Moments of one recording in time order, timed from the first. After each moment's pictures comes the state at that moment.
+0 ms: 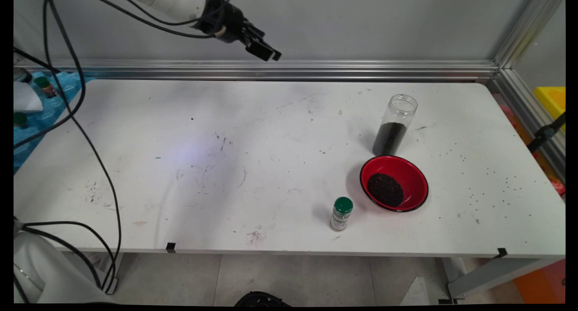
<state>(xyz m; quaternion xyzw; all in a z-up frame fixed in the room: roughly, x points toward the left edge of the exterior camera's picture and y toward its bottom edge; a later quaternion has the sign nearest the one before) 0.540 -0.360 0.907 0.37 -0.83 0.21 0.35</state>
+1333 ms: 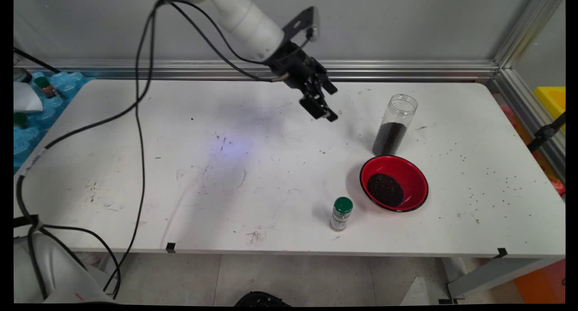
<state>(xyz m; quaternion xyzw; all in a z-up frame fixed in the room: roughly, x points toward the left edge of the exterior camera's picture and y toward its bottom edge) 0.409 -0.409 0.851 0.15 -0.92 0.08 0.36</state>
